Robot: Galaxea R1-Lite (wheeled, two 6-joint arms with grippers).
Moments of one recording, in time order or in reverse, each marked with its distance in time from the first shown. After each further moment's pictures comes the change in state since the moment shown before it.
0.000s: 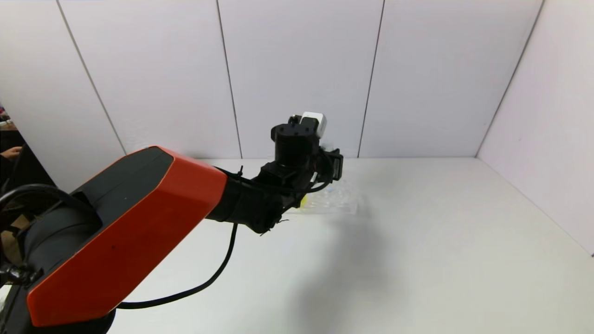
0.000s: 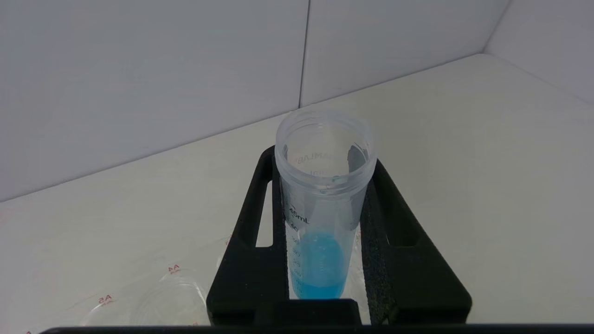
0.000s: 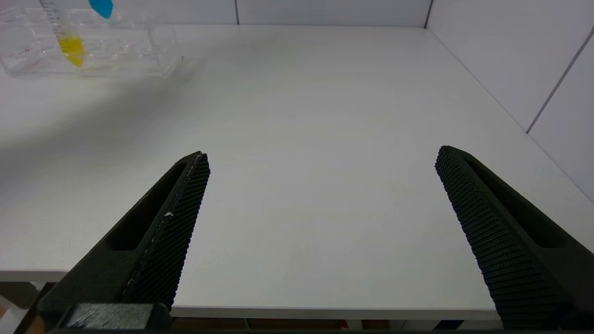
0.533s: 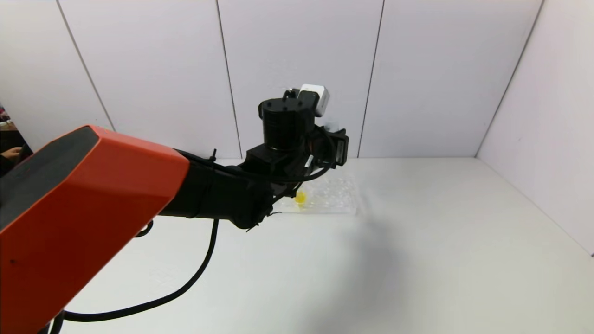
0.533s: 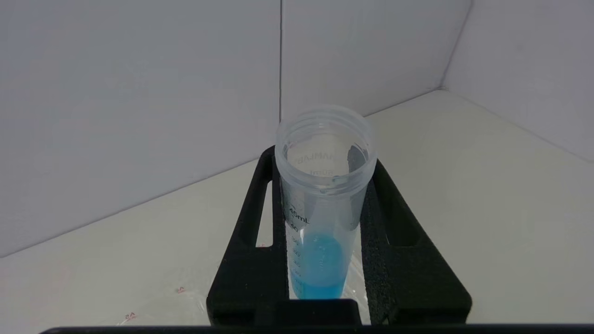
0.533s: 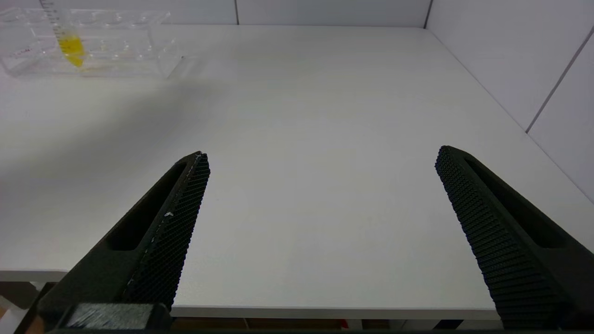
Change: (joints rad) left arm -0.031 -0.156 0.074 0.000 -0.001 0.041; right arm 0.000 0.000 0.000 0.000 0.000 0.000
